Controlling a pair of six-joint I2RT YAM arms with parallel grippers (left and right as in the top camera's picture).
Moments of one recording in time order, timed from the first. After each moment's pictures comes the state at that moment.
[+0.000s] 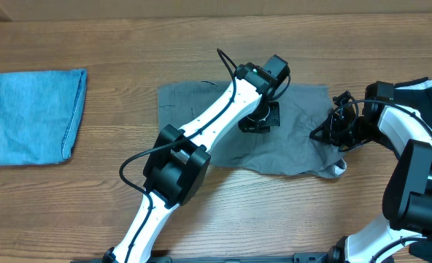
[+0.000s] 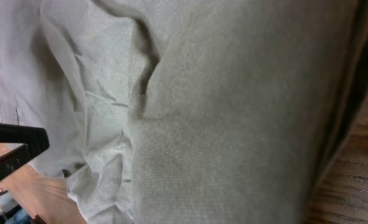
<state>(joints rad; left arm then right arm) -0.70 2.39 2.12 -1.18 0.23 -0.70 -0.25 1.86 1.12 -0.81 -0.62 -0.05</state>
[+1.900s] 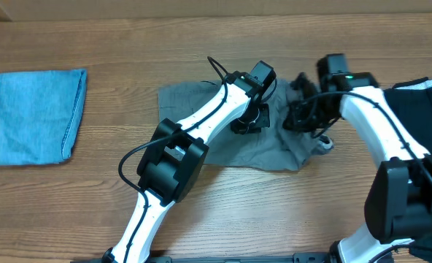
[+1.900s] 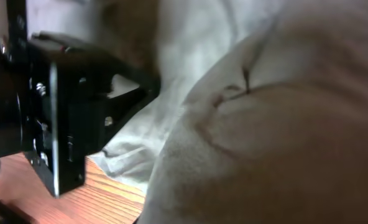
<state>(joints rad) -0.65 2.37 1.94 -0.98 0.23 -0.67 0.12 1.80 1.34 -0.99 -0.41 -0.02</state>
